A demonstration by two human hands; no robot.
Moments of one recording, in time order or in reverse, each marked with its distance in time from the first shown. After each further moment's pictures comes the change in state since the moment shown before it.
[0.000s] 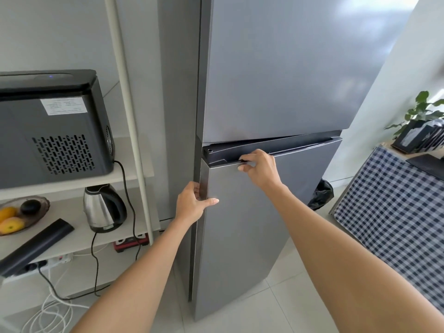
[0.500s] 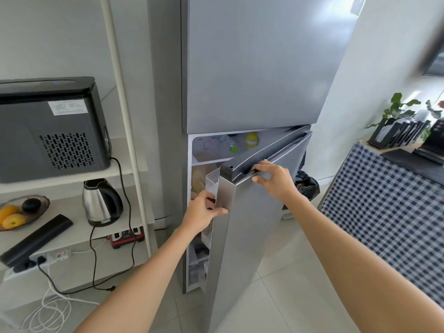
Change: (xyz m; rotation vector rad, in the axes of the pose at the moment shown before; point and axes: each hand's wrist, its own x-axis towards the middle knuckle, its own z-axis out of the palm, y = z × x) left_hand -0.110 0.045 0.025 0.047 -0.216 0.067; right_hand -0.117 0.037 -0.083 -0.062 -0.046 -0.084
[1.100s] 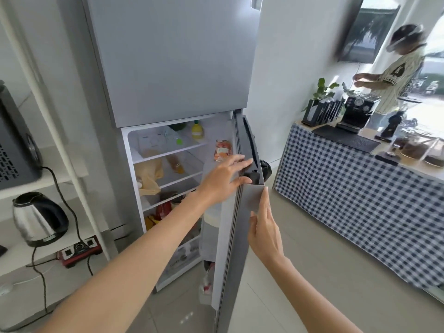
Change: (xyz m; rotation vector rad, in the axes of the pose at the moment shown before) left_hand -0.041 0.166 0.108 0.301 -0.238 0.738; right_hand -0.225 0.071 0.013 -0.035 0.470 0.071
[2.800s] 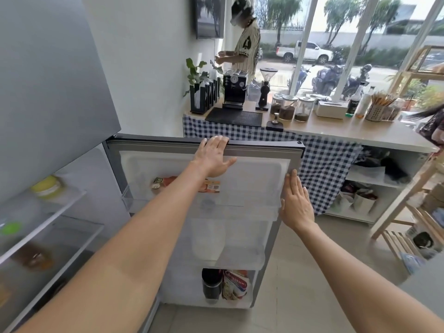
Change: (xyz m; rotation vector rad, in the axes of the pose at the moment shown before) left_hand 0.353 -0.019 0.171 0.360 -0.401 0.367; right_hand 0.132 0.252 -0.101 -0.810 -0.035 0.801
